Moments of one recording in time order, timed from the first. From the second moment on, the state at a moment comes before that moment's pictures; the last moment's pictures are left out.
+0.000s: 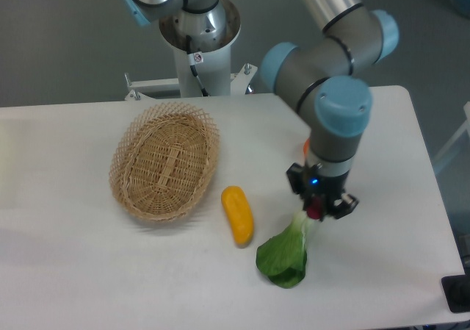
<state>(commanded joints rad) 2.46 -2.03 -1.47 -1.06 1.51 1.15</state>
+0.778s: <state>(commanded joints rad) 2.25 -2.09 -1.45 -0.99 1.44 0.95</state>
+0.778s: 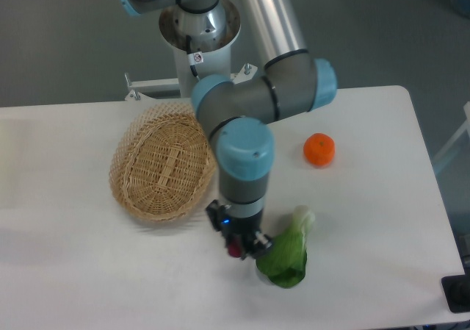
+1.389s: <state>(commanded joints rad) 1.99 -2.15 -1.44 -0.99 1.42 0.84</state>
